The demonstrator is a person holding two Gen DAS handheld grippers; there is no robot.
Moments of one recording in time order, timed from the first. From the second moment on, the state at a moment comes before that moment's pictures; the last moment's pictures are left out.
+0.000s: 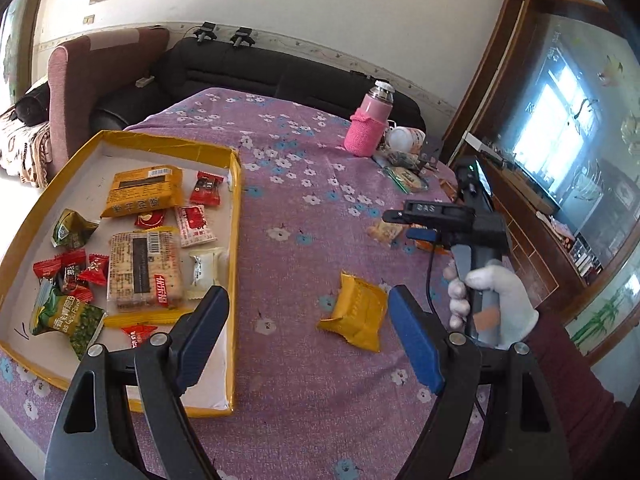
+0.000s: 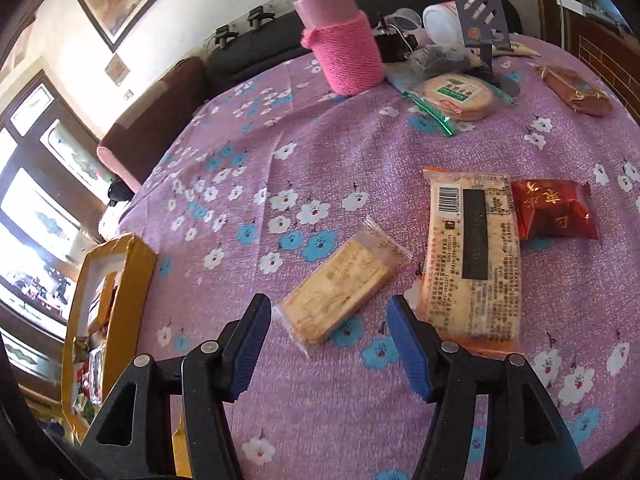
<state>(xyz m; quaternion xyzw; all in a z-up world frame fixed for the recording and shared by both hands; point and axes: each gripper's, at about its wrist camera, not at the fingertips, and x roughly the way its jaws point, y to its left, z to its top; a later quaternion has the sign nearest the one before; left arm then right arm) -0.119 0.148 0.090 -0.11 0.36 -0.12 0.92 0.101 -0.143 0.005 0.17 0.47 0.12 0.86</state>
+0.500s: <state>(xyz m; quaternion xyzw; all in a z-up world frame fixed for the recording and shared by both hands) -0.108 0.108 0.064 -0.07 0.40 -0.15 0.90 0.083 -0.111 0.005 0.05 0.46 0.08 0.88</state>
